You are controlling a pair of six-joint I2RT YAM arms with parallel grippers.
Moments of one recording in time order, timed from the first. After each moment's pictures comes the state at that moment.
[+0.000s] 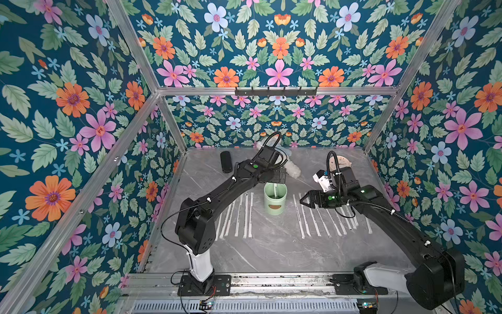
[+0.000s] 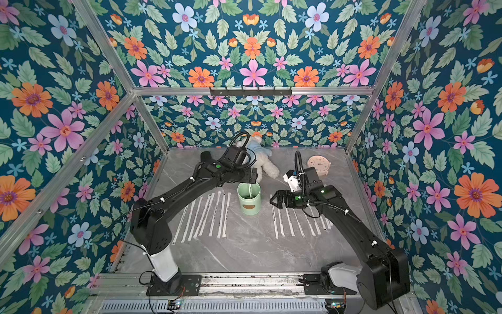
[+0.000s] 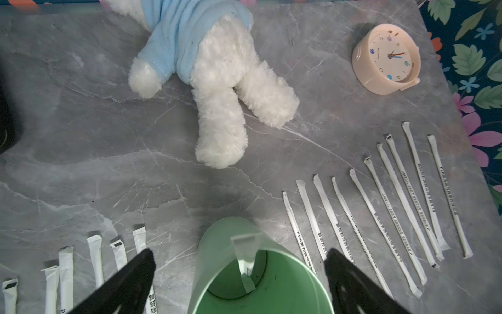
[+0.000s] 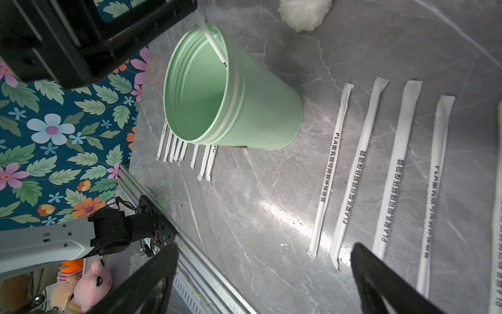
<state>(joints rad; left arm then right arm) -0.70 1.81 1.64 -0.71 -0.09 -0.42 0.35 1.25 1.04 -0.73 -0.52 0.32</state>
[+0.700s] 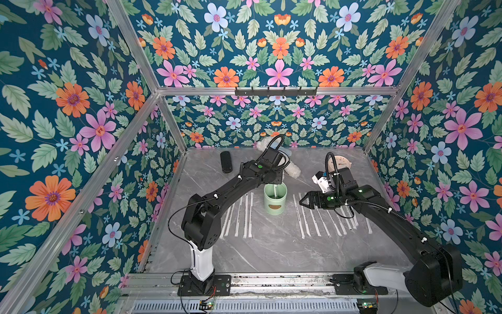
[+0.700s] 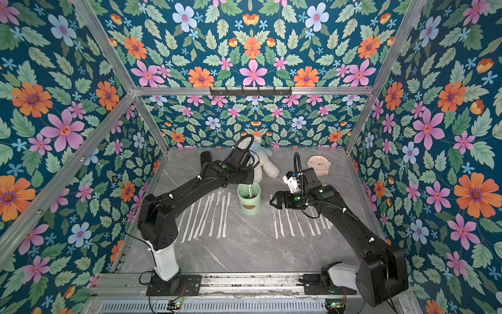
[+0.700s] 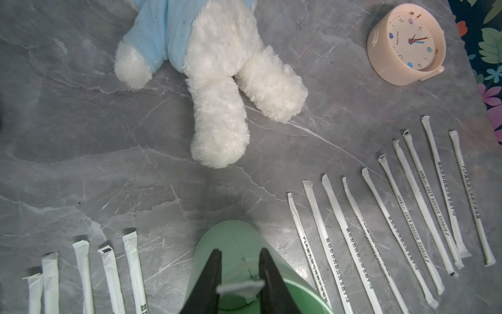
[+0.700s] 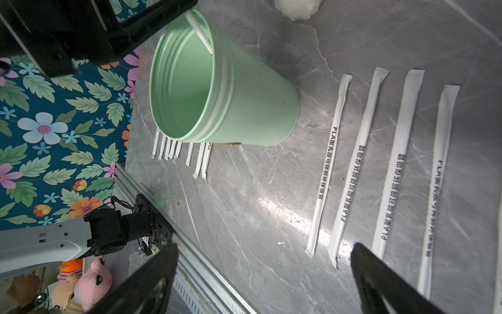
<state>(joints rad) -0.71 1.87 1.66 -0.70 -0.09 -0.42 0.35 1.27 1.03 -0.73 -0.52 0.32</state>
